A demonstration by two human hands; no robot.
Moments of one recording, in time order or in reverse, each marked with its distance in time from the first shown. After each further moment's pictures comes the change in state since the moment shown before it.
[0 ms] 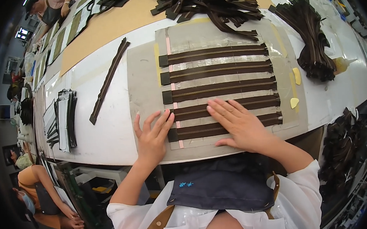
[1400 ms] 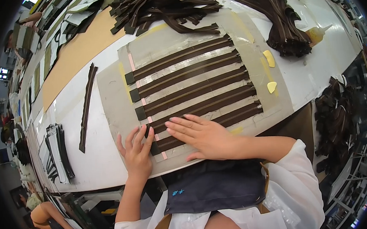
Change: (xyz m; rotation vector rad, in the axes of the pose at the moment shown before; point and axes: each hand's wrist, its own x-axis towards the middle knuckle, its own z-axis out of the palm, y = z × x) left_hand 0.006 0.005 -0.002 -0.025 -0.007 0.014; right_hand 0.010 -0.024 0.028 0.052 0.067 -0.076
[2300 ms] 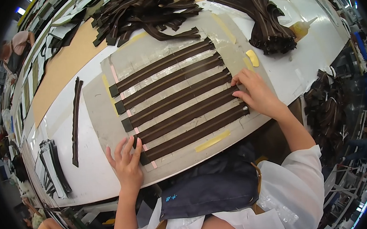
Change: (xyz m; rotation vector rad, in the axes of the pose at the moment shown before) left_hand 0.003 -0.001 -0.002 0.007 -0.030 0.027; right_hand -0.100 0.102 -0.087 0.062 0.318 0.543
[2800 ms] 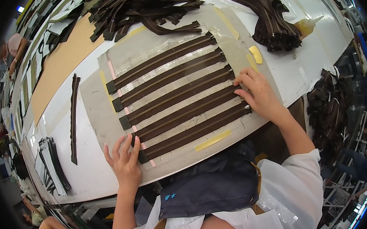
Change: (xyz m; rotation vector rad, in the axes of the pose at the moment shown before) left_hand 0.003 0.001 -0.001 0.030 -0.011 0.003; right_hand -0.007 -0.001 0.009 -0.025 0.072 -0.007
